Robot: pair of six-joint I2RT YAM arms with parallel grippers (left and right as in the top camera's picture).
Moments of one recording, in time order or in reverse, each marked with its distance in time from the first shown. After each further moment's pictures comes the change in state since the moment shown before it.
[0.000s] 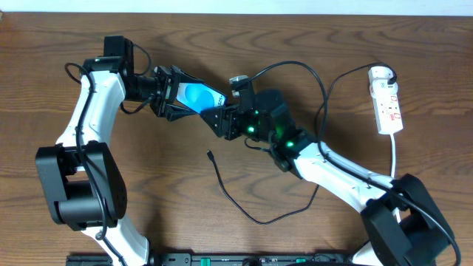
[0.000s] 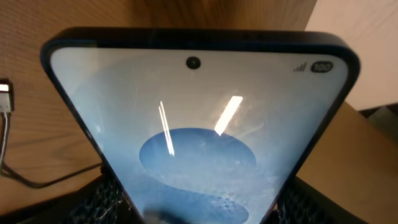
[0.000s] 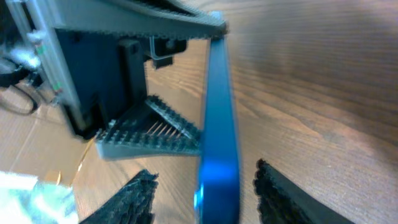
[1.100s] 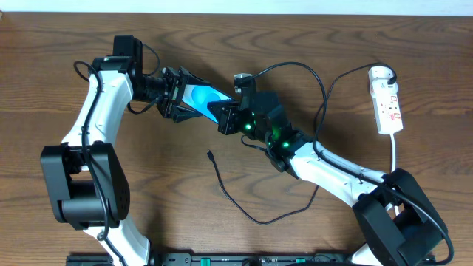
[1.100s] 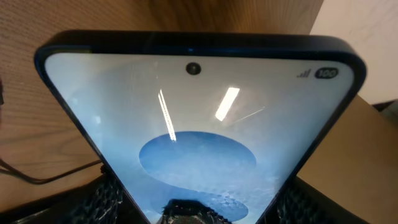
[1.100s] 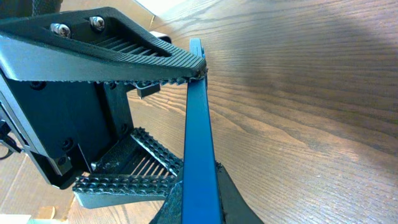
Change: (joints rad) left arm -0.039 0.000 0.000 -0.001 -0.005 -0.005; right arm 0.004 0.029 0.000 0.051 0.091 0.091
